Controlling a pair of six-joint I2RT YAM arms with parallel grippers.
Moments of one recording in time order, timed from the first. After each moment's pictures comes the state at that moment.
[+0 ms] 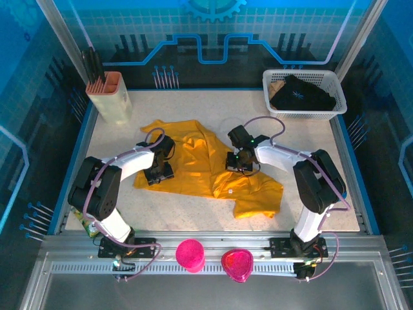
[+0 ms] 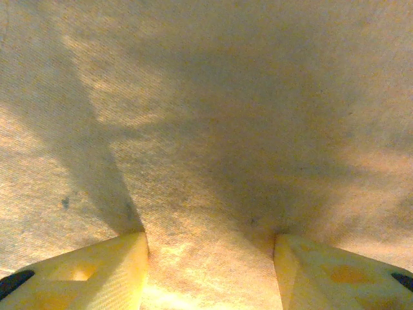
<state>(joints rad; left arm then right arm) -0.33 1.66 0.92 -0.73 -0.09 -0.77 0.55 1.76 1.15 -0.62 -0.16 0.66</state>
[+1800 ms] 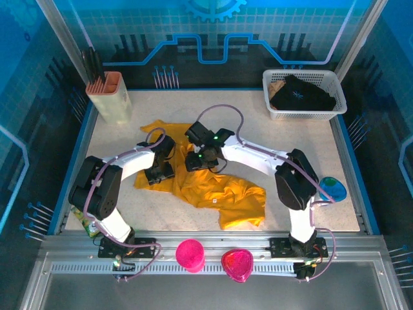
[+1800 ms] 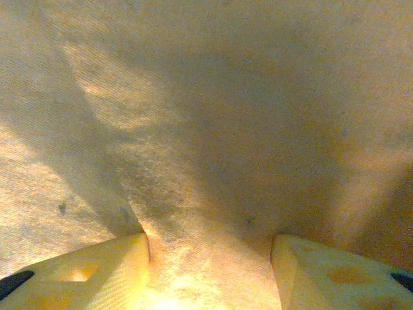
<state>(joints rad) -0.33 1.67 0.92 -0.72 -0.08 -0.76 0.83 1.92 1.57 -0.82 -0.12 0.59</state>
